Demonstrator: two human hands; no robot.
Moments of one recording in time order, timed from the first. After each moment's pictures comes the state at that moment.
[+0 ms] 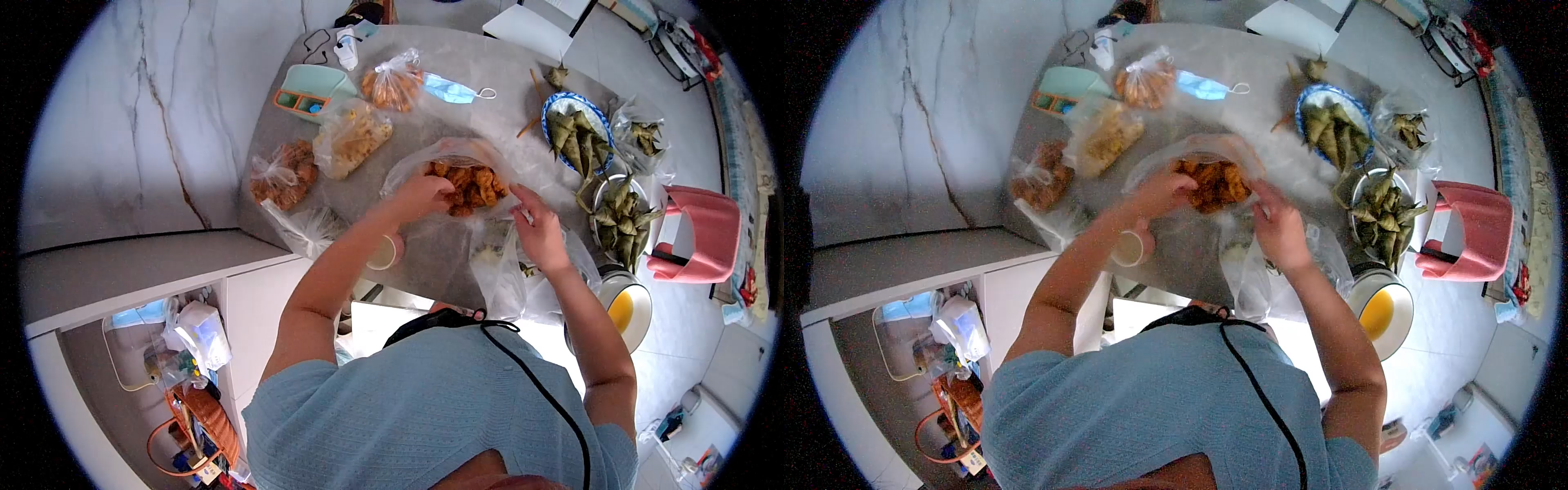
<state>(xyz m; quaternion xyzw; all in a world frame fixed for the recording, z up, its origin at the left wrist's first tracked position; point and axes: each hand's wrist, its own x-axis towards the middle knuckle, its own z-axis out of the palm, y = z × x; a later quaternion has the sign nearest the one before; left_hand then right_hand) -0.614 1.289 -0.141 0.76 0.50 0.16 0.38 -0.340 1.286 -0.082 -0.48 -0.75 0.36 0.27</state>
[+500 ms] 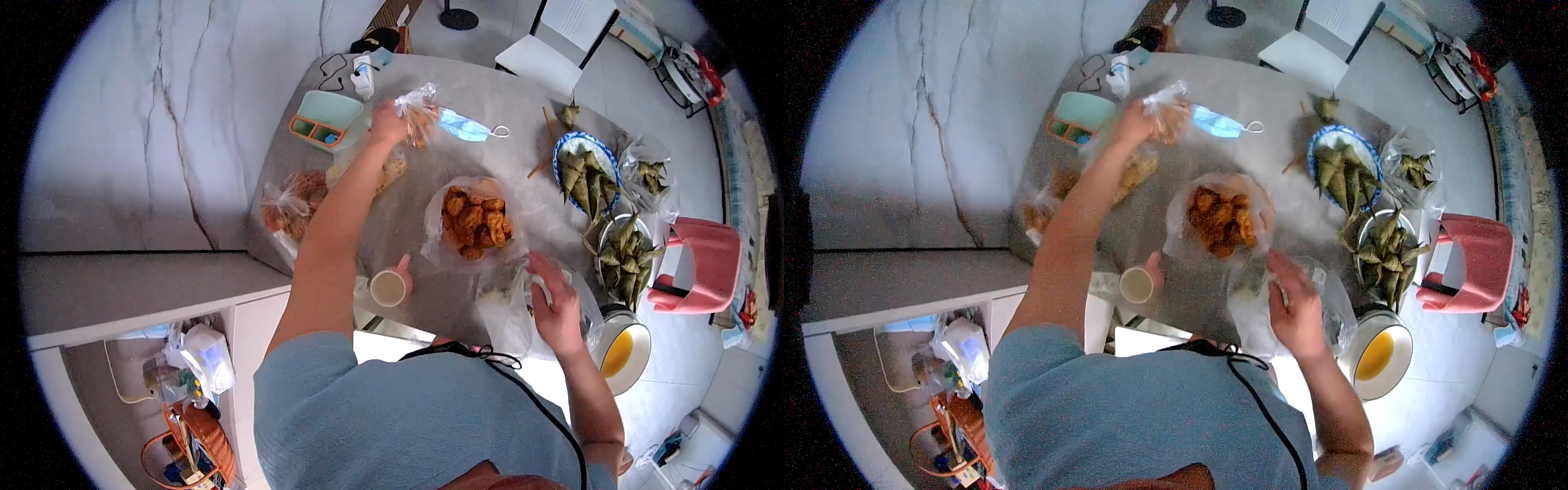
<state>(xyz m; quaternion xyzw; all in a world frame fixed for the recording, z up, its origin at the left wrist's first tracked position) -0.755 1.497 -0.208 0.53 0.78 0.29 0.13 -0.337 1.250 -0.013 -0.47 -0.77 0.34 0.25</state>
